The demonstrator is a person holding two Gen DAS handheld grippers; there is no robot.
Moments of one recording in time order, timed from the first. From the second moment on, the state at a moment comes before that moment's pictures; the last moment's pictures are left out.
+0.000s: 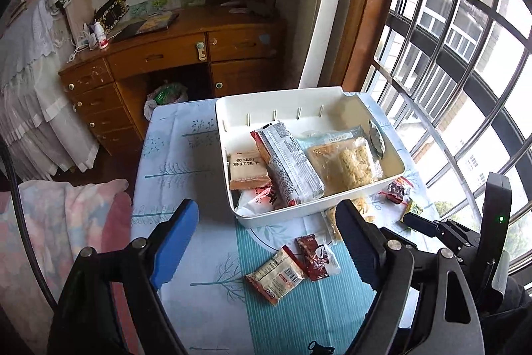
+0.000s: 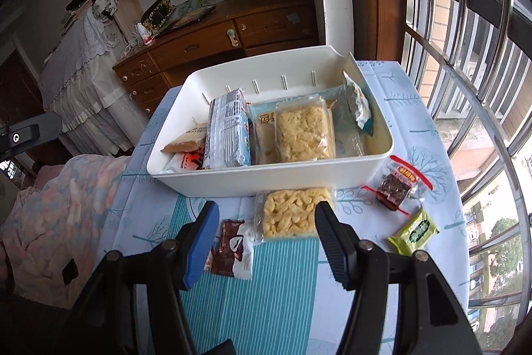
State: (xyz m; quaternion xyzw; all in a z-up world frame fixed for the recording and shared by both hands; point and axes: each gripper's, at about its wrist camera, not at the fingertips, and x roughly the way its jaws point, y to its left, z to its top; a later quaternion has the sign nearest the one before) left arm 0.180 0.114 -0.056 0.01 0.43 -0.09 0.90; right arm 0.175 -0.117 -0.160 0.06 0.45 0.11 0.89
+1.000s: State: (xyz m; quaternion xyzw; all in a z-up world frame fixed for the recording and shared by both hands) left arm 0.169 0.109 -0.184 0.17 0.48 -0.32 0.80; right arm 0.090 -0.036 -0.223 0.08 0.43 -0.04 0.90
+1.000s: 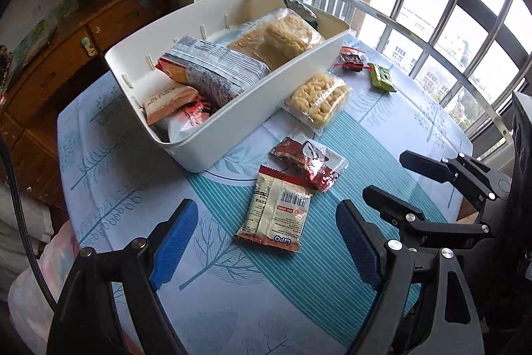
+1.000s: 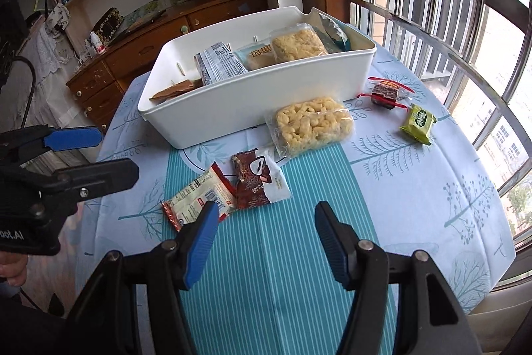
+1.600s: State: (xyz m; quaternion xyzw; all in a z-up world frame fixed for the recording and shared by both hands) left arm 0.178 0.097 -0.259 0.21 0.49 -0.36 0.77; right arm 0.097 -0.037 -0.257 0.01 0.40 -0.05 0.91
